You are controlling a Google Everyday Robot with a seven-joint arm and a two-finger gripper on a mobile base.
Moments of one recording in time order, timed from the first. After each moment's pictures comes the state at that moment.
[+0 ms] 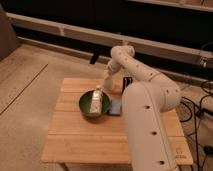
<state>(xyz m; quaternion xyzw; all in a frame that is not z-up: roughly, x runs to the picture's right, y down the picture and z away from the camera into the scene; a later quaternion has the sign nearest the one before) 0.031 -0.092 0.993 -0.24 -0.04 0.48 0.85</state>
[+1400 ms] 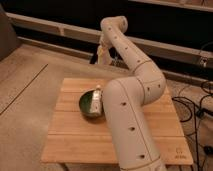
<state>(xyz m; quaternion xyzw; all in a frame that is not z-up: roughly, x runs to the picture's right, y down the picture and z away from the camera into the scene) 0.000 -0.262 0.912 -0.11 -0.07 0.39 0.91</state>
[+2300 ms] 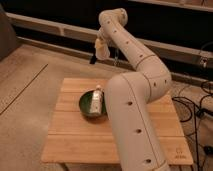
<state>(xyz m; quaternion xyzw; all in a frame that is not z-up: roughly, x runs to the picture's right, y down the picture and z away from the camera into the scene) -0.010 -0.274 0.881 -0.10 -0.08 0.41 0.91</state>
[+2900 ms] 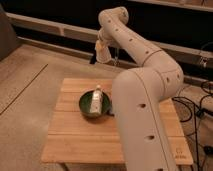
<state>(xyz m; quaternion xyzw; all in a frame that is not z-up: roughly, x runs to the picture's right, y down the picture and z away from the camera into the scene) -0.007 -0.255 0.850 -0.11 -0.06 0.45 0.89</state>
